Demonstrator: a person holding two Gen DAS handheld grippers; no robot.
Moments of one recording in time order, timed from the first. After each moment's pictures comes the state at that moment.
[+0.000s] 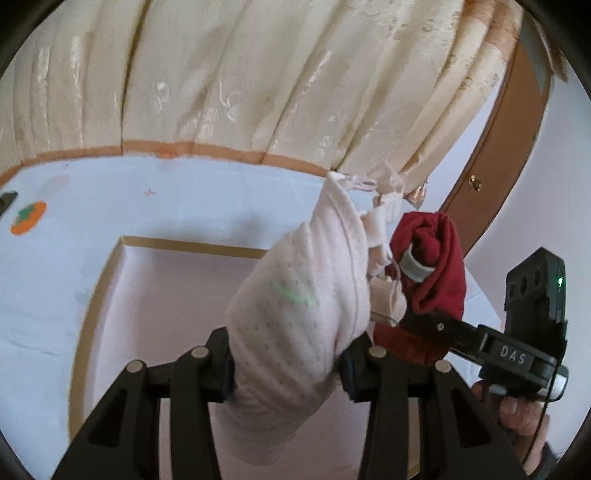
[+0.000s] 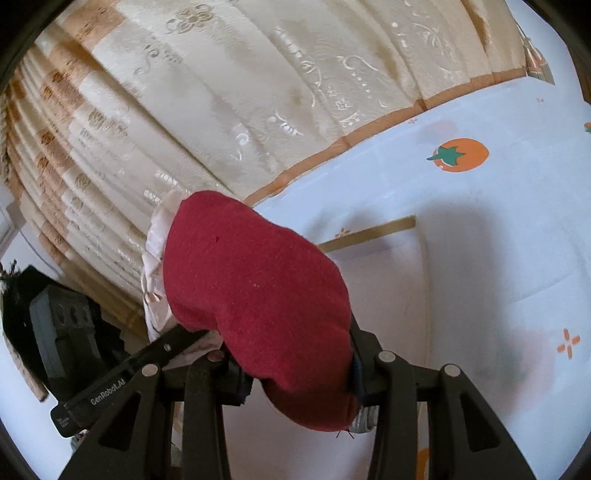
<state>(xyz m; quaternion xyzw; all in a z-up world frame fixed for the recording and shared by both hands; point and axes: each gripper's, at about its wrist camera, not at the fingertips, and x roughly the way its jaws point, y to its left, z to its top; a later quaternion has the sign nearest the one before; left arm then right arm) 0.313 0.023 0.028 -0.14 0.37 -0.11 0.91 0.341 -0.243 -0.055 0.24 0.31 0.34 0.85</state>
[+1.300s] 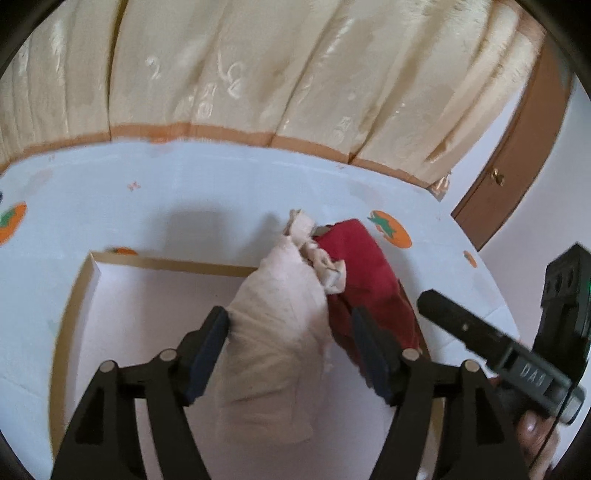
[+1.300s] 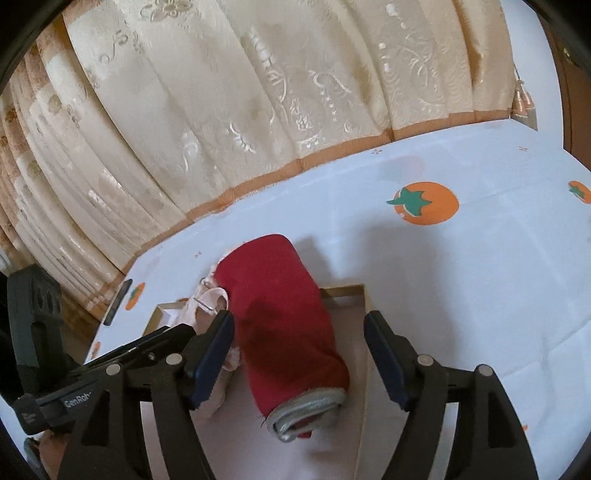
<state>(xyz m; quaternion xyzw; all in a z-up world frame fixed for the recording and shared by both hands) 0.367 0.001 0.009 -0.11 0.39 -0.08 0.91 0.383 -0.247 -0.037 0.17 0.30 0.25 0.90</state>
